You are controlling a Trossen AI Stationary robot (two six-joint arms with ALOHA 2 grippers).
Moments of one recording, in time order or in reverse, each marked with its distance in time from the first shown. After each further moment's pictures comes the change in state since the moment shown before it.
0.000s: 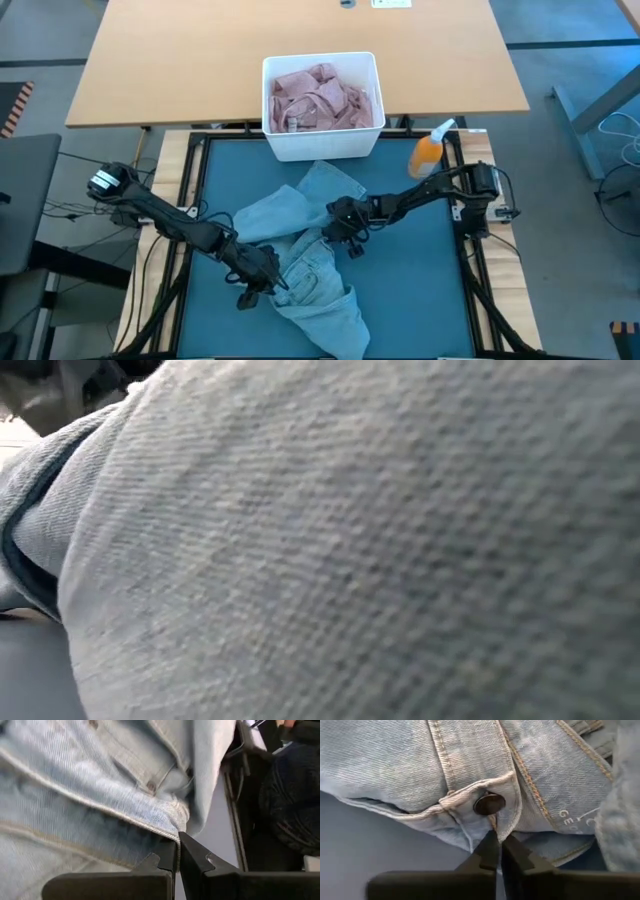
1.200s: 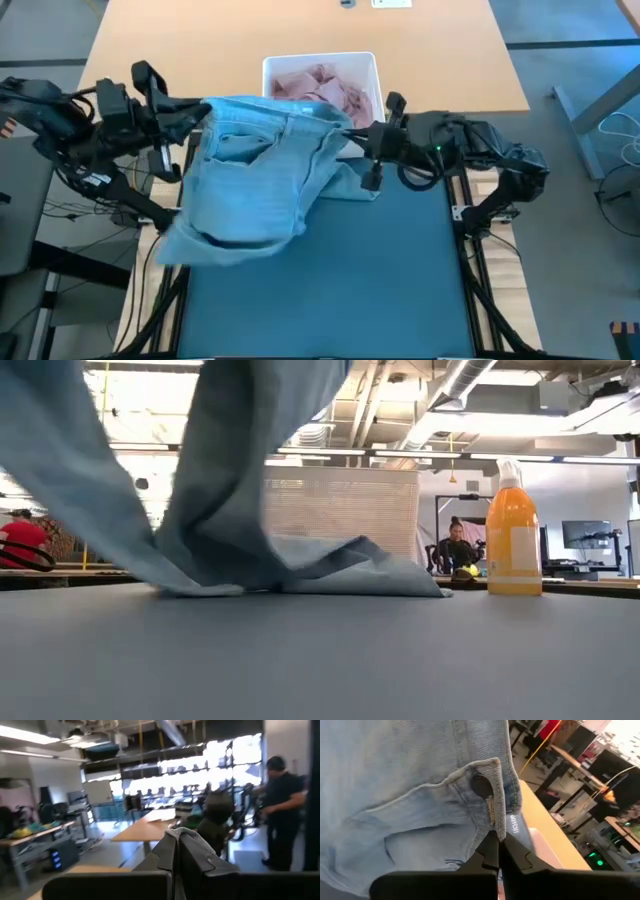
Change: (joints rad) left arm 0.094 -0.097 1.433 -0.498 -0.849 0.831; right arm 0.143 -0.276 1.294 -1.111 0.835 0.118
